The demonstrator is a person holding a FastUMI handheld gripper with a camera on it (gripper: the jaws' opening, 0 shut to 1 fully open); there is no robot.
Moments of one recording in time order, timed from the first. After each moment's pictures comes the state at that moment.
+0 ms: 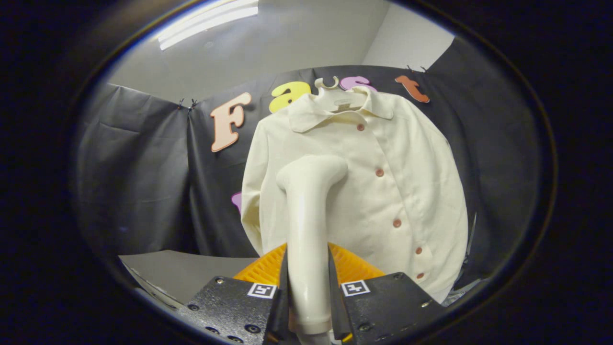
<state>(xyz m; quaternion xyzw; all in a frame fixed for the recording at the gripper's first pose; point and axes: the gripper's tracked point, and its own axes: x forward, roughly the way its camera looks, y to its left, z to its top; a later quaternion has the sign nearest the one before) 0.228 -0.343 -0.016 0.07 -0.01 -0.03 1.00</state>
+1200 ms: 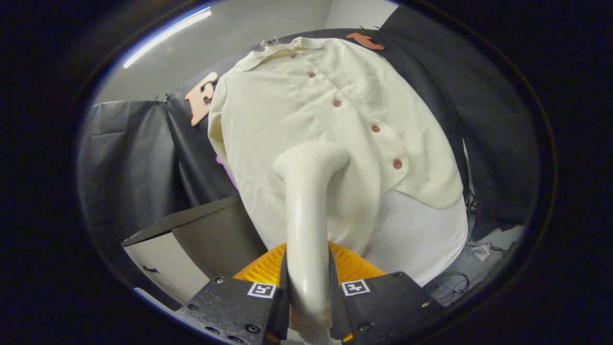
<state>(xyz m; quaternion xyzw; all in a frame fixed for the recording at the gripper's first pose) 0.156 -0.362 -0.200 0.18 0.11 -0.04 0.98</state>
